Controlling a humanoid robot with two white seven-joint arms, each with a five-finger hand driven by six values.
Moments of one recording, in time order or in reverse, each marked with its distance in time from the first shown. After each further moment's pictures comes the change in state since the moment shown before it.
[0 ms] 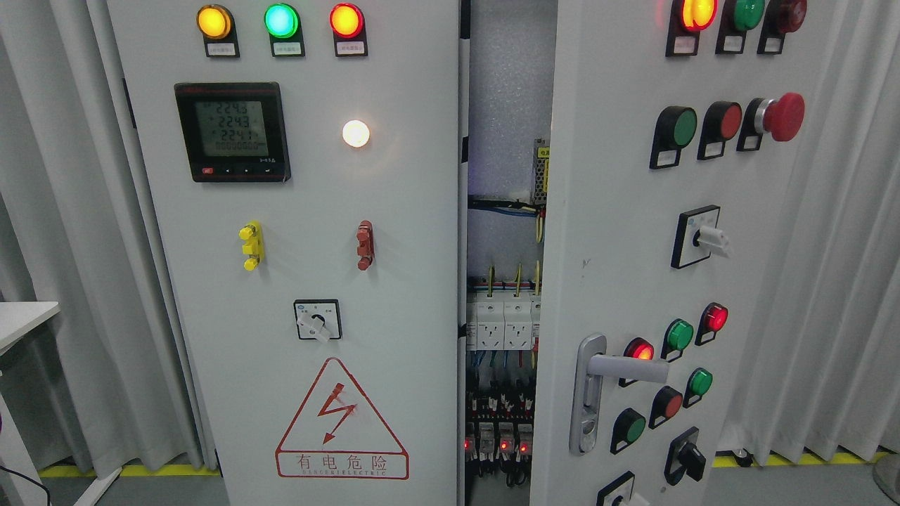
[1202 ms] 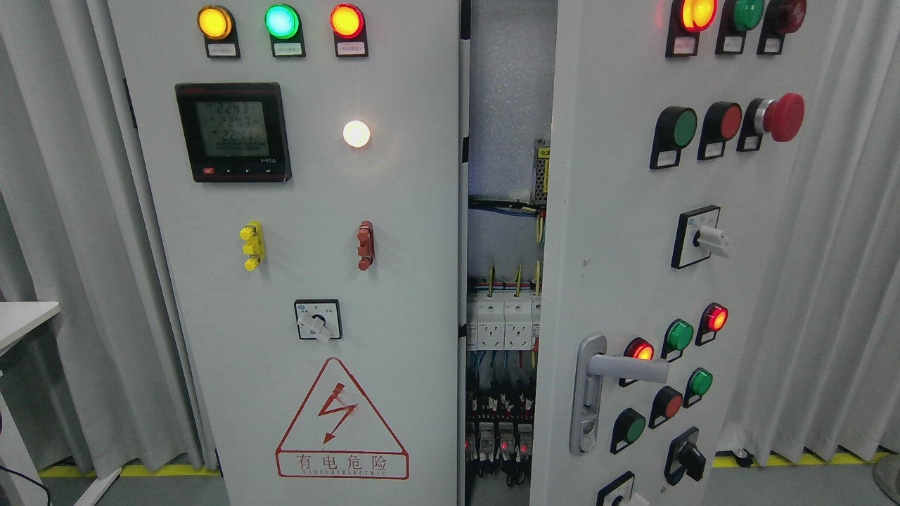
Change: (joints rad) left arm 0.345 0.113 0.034 -0.765 0.009 -0.006 -0.328; right arm 0.000 0.000 0.000 0.000 0.000 0.001 0.000
